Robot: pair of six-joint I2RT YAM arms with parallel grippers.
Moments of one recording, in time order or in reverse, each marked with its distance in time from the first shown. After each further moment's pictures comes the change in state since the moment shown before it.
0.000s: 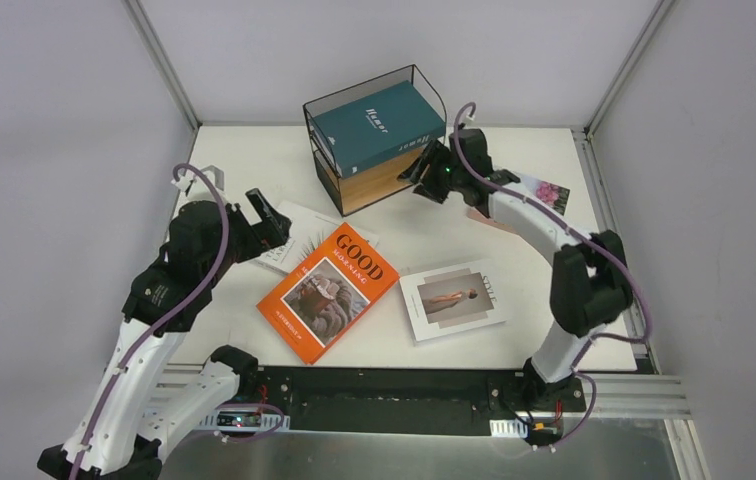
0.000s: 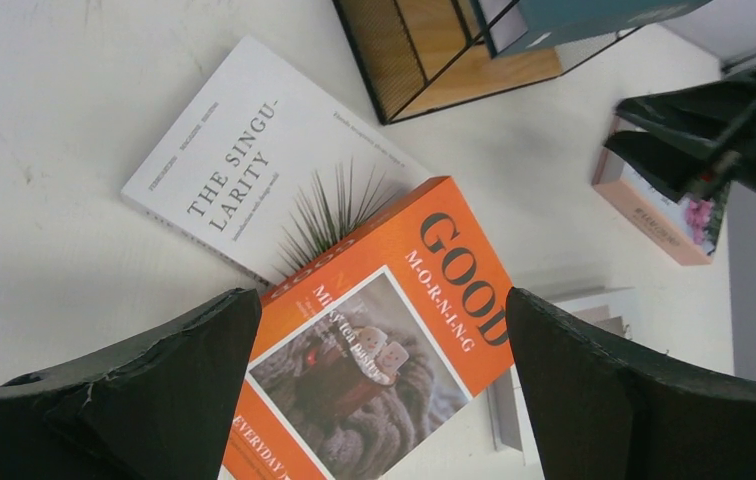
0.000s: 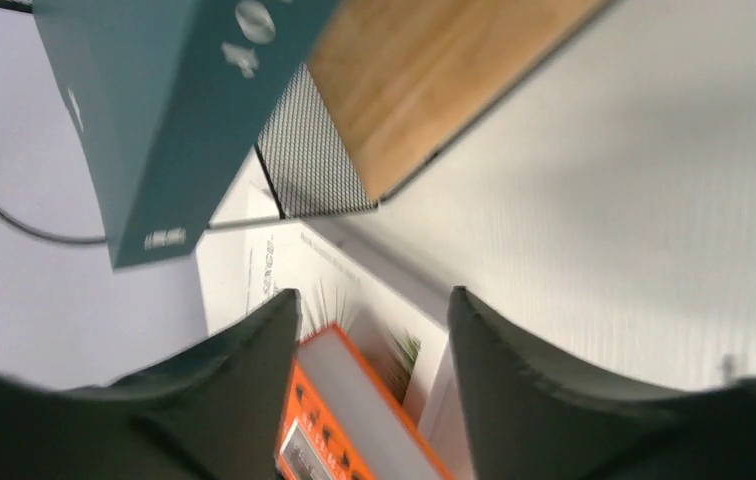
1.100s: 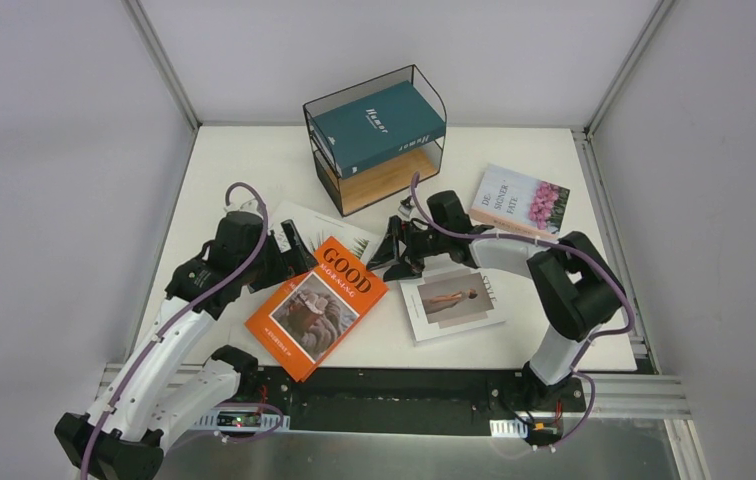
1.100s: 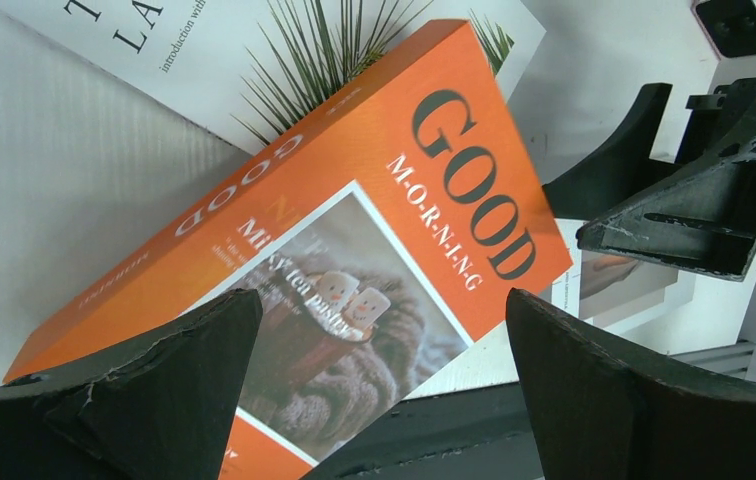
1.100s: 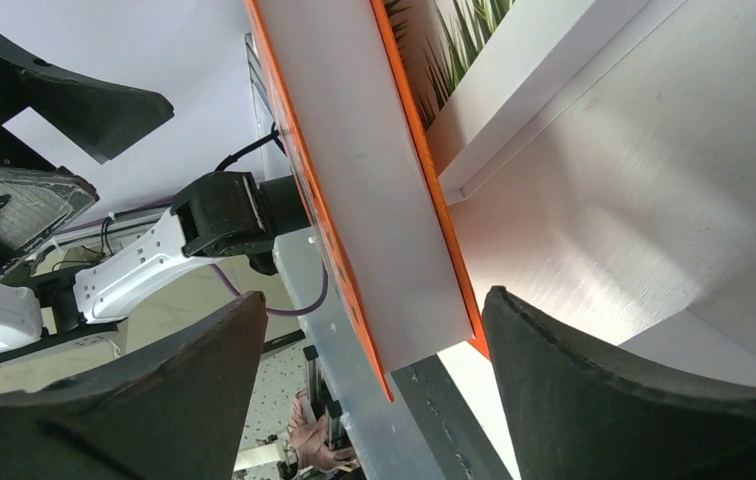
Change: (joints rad) left arm 0.000 0.073 -0.262 0.005 0.239 -0.105; right arm 0.145 -0.054 -0.489 0.310 -0.652 -0.060
